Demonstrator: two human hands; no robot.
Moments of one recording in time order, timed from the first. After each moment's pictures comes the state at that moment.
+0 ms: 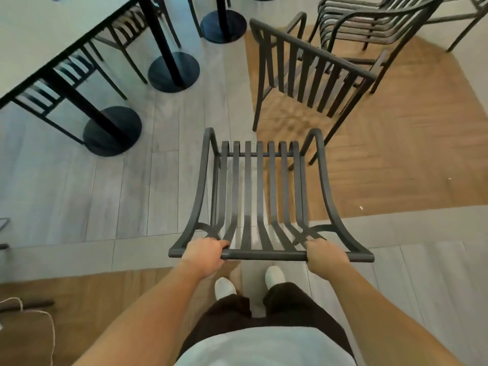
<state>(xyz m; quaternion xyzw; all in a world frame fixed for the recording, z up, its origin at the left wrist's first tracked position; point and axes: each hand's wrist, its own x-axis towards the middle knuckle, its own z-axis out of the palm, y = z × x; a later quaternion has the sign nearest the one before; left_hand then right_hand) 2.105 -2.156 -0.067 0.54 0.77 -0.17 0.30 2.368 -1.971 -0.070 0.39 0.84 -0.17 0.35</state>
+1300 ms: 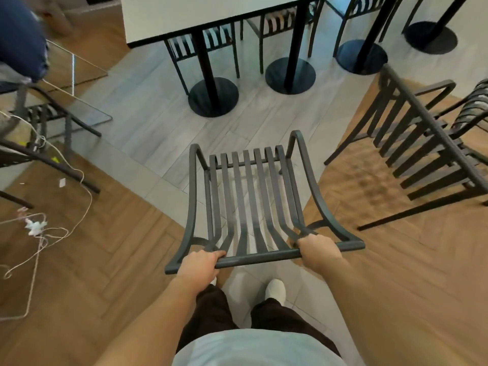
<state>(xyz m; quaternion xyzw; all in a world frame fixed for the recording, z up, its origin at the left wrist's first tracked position) 2.201 -2.171 -0.064 0.21 0.92 -0.04 0.31 2.253 -1.861 -0.053 0.03 0.94 -0.03 0.33</state>
